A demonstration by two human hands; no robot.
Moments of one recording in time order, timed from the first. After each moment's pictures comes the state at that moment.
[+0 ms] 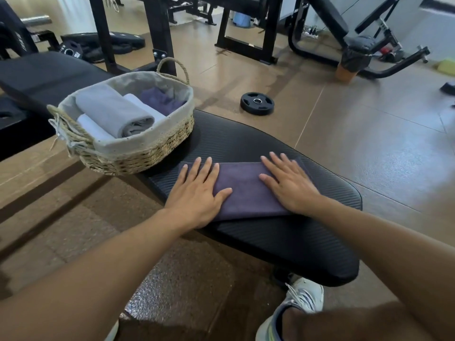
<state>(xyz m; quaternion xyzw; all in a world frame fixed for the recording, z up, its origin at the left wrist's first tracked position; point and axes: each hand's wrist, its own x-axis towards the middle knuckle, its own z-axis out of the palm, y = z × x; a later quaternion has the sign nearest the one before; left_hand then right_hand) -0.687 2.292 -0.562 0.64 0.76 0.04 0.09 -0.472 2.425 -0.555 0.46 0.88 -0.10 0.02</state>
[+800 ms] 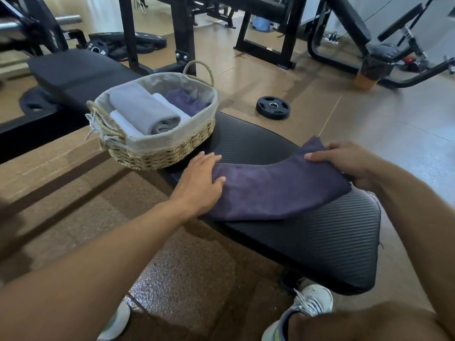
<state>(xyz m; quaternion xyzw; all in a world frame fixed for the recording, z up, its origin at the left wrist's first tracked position) -0.714 2.274 -0.538 0.55 0.76 0.31 0.15 -0.464 2.436 -0.449 0.59 0.65 -0.46 -0.15</state>
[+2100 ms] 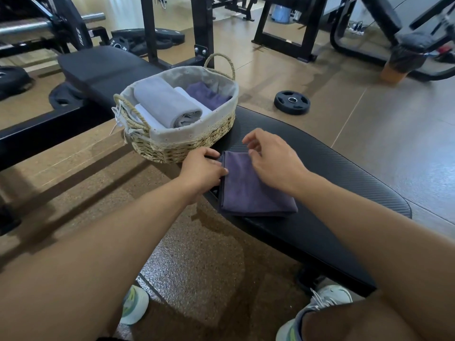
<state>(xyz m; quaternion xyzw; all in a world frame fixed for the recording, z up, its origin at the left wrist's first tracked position) -0.741 2.276 -0.532 0.24 0.73 0.52 0.39 -0.596 2.364 -0.491 0.37 0.89 -0.20 -0.15</state>
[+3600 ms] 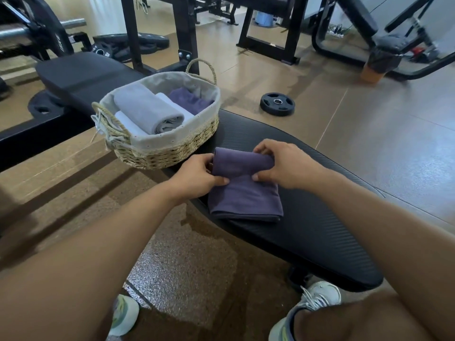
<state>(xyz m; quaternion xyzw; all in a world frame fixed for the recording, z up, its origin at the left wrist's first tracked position) -0.739 2.278 -0.528 0.48 0.72 0.37 0.34 -0.543 2.396 -0.480 0.40 0.89 -0.20 -0.05</state>
